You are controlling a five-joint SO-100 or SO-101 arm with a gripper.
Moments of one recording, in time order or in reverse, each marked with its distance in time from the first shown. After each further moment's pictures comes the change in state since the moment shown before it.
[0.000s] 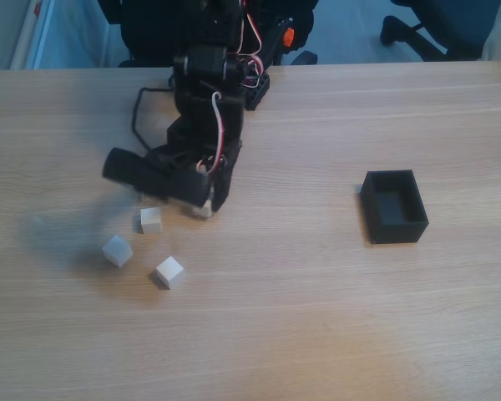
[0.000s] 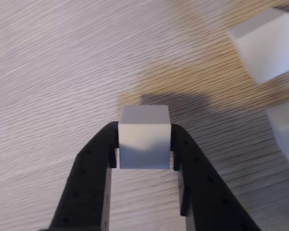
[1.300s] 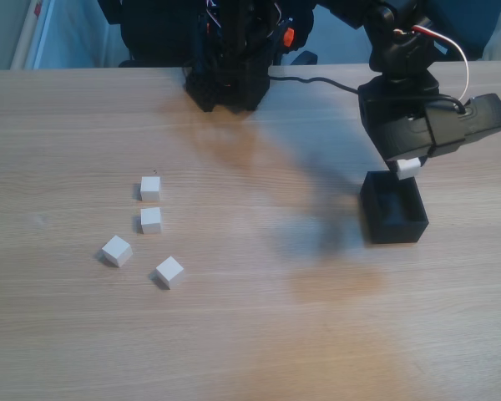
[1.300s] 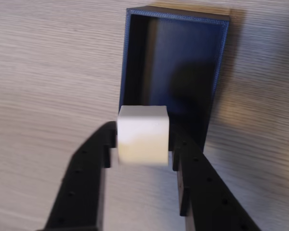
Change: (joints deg) arm -51.3 -17.8 -39.3 14.4 23.4
